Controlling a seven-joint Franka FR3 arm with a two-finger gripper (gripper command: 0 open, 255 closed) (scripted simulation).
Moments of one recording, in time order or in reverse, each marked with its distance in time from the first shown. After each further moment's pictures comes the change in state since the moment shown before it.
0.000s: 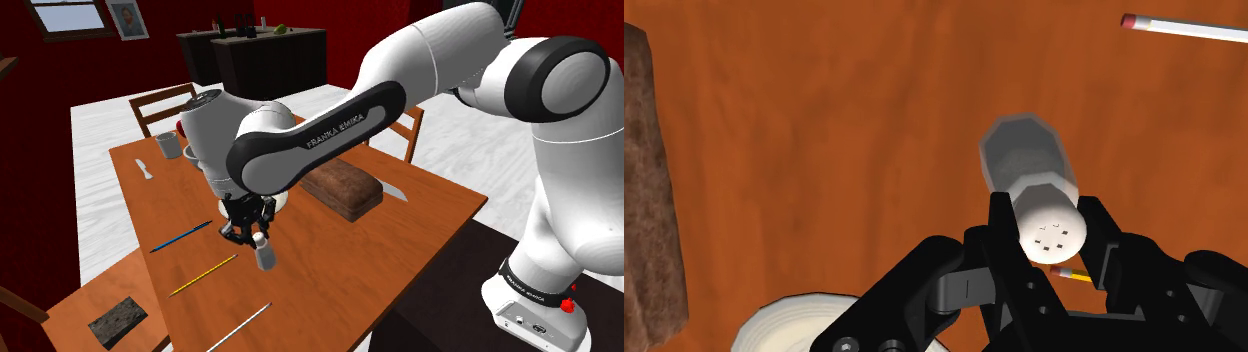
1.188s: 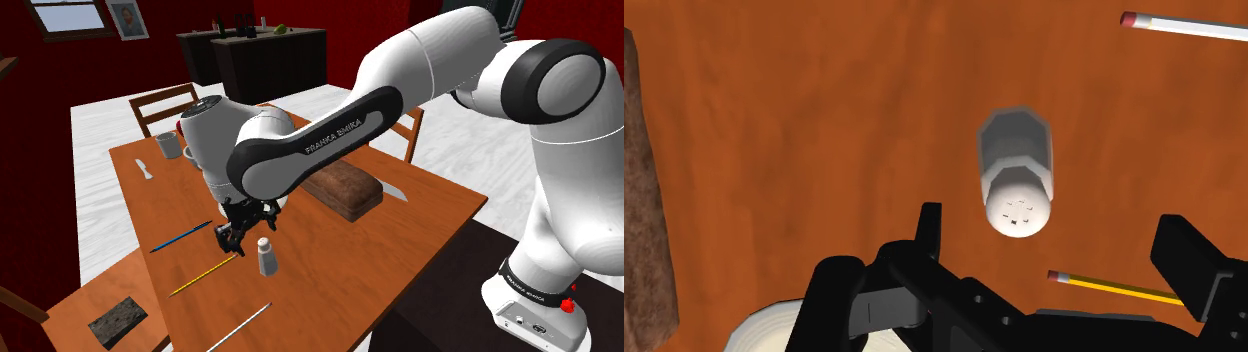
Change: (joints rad) arm 0.004 0.013 -0.002 -0.003 -0.005 0.016 0.005
